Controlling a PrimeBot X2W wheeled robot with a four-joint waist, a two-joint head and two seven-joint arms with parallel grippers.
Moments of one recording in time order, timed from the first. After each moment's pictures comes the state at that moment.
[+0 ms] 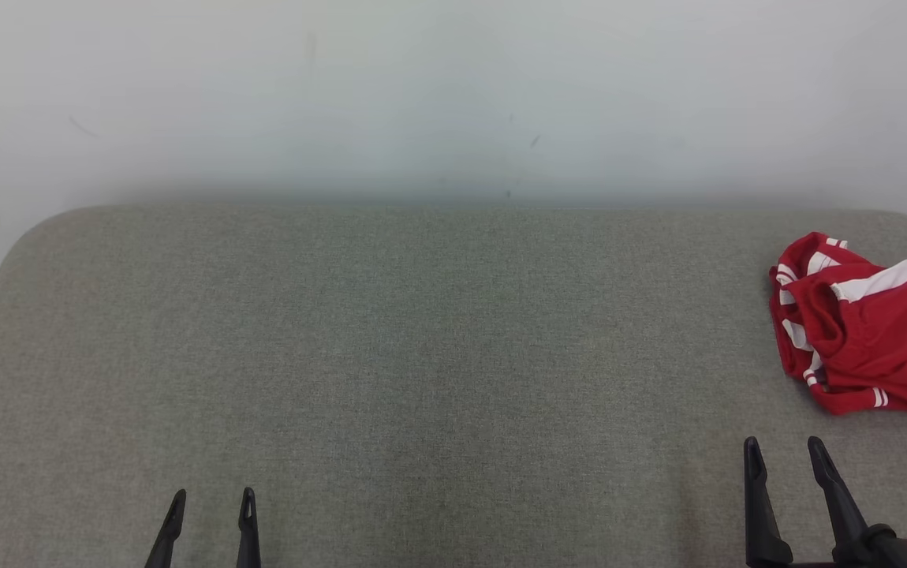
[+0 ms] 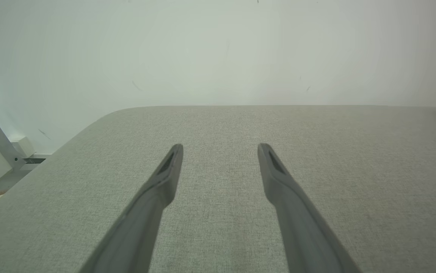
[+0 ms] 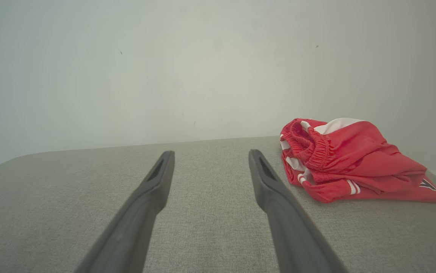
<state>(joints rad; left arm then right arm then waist) 0.10 0.05 0.00 0.12 -0.06 -0.06 -0.26 0.13 -0.05 -0.07 0.04 0.14 0.13 -0.26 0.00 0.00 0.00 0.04</state>
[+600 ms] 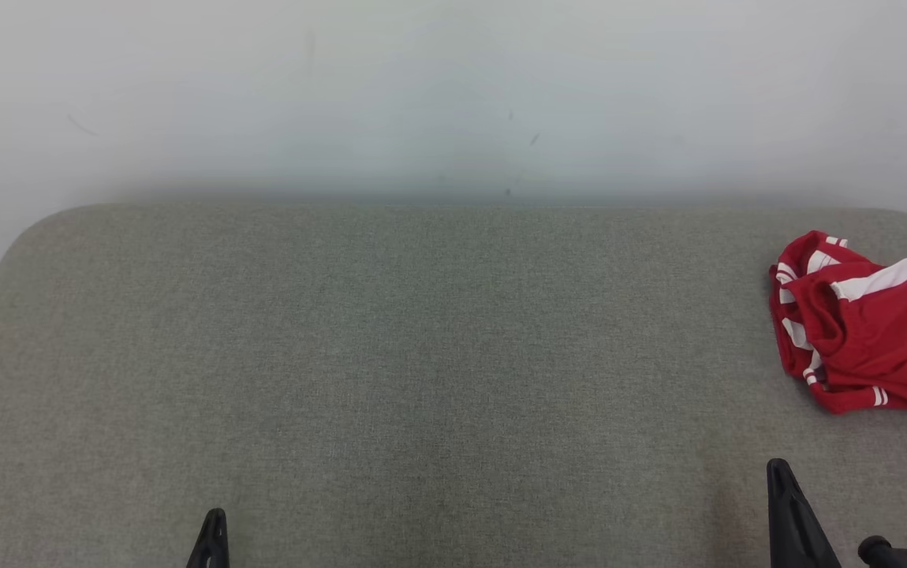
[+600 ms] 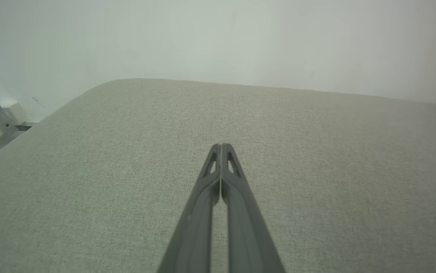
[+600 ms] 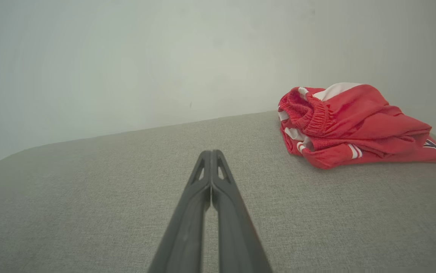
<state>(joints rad) 0.10 0.05 0.00 0.19 -0.11 -0.06 -0.25 0.13 -0.05 -0.07 0.10 0.19 0.13 -0.25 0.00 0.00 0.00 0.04</state>
